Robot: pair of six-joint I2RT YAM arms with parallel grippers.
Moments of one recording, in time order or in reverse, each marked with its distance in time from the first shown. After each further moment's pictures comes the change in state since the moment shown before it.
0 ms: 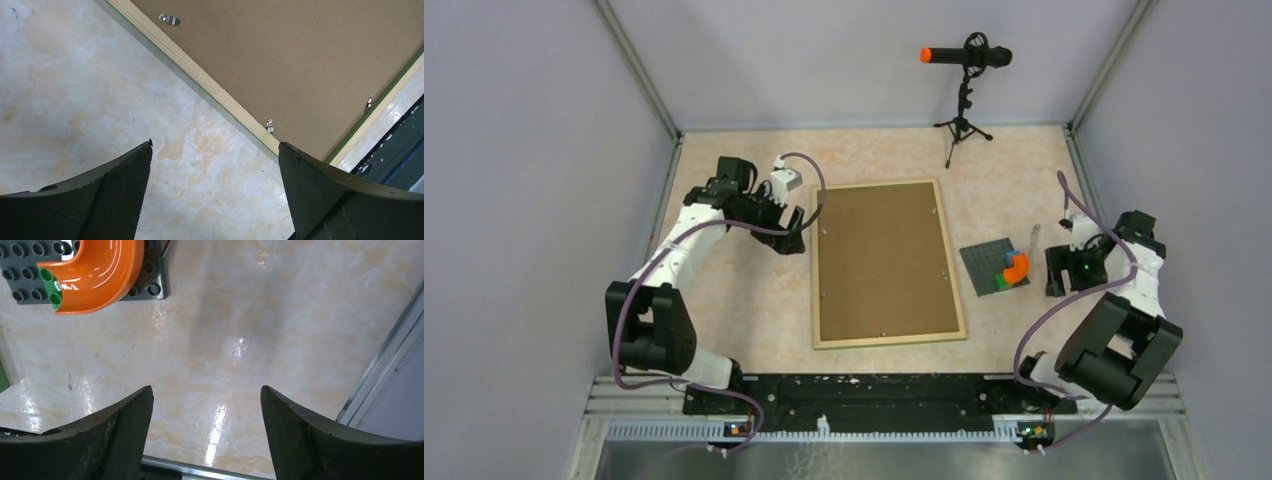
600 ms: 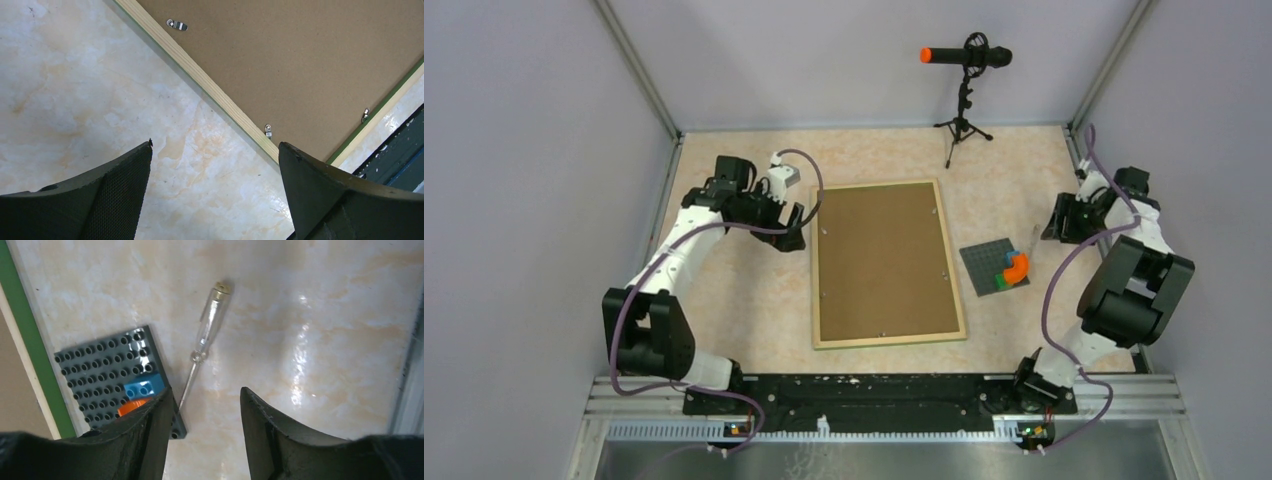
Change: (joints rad) left arm -0.008 -0.018 0.000 0.012 -0.027 -0.052; right arm 0.079 0.347 0.288 0.224 -0.125 0.425
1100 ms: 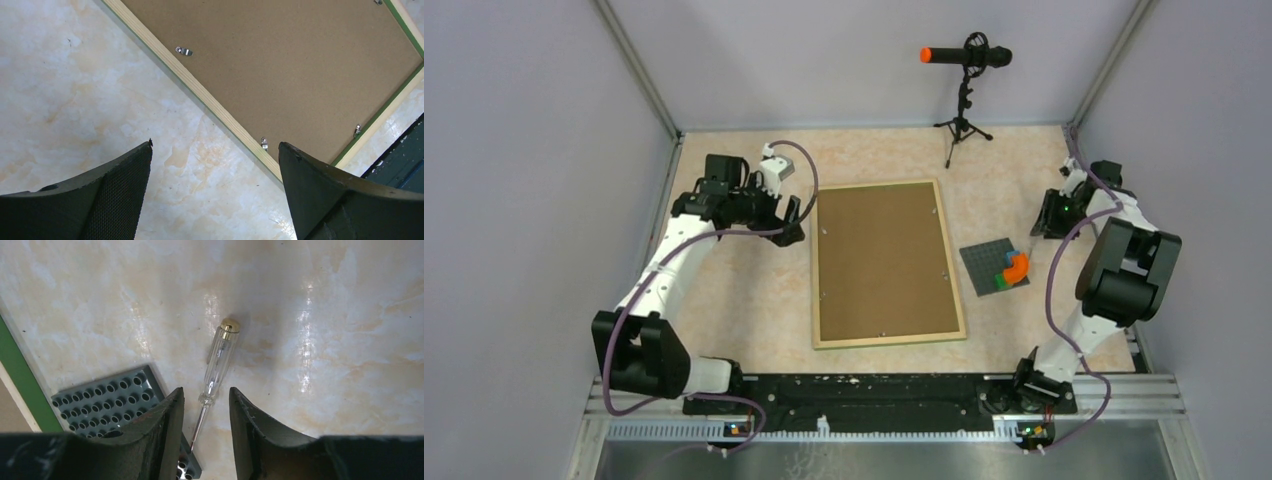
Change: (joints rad) left arm 0.000 -0.090 0.000 0.049 -0.003 -0.047; right arm 0.120 0.138 0.045 0.093 0.093 0.182
